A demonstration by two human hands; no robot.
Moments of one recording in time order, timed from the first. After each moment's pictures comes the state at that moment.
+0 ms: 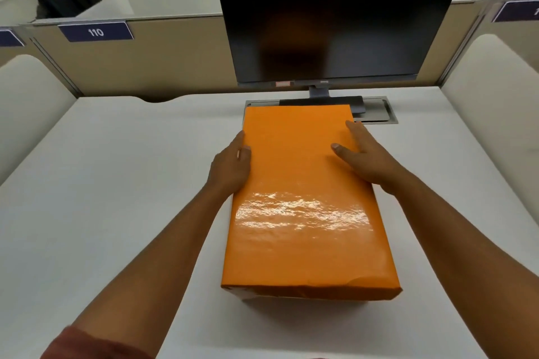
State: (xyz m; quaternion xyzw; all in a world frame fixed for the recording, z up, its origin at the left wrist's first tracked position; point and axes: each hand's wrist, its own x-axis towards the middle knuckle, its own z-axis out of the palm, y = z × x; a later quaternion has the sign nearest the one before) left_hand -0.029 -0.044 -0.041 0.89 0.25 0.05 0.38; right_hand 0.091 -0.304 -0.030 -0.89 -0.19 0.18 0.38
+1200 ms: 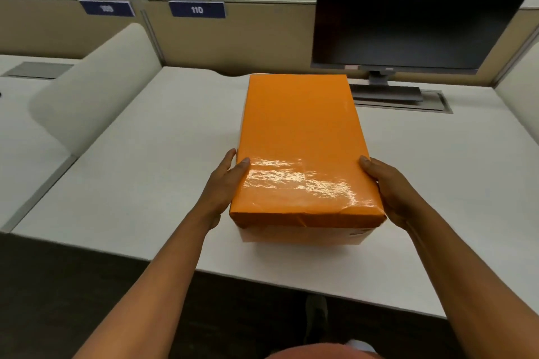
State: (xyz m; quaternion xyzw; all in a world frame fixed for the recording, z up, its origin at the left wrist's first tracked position) left_hand -0.299 0.028 -0.038 0.72 0.33 0.07 0.61; right_hand -0.131 -0.245 -0.041 -0.72 -0.07 0.32 0.62
